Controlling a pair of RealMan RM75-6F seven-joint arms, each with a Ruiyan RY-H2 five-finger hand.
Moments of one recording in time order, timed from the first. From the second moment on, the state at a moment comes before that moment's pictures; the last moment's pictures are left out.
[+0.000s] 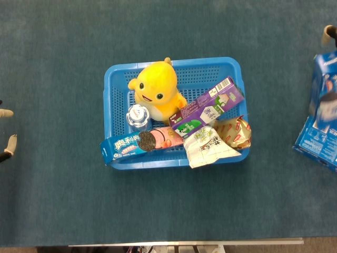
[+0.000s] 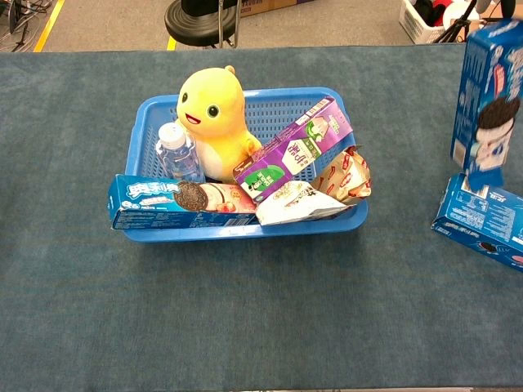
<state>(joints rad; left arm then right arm) -0.08 -1.31 -0.05 -1.43 1.45 1.44 -0.14 1.12 -0.53 -0.06 -2.03 -0.50 0.57 -0.59</state>
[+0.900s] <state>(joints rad) -0.08 -1.32 -0.05 -1.42 1.44 1.44 -0.15 0.93 -0.81 -0.04 -1.93 -1.43 0.95 -0.33</state>
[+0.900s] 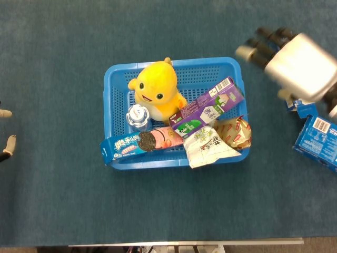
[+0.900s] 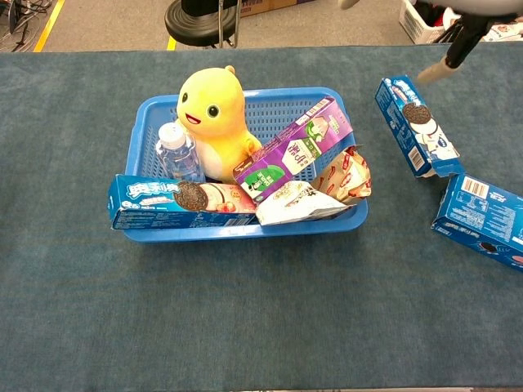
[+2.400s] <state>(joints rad) -0.08 -1.33 -0.05 -1.41 1.43 1.43 -0.15 0.80 -1.09 -0.11 -1.64 -1.93 1.01 -0.07</state>
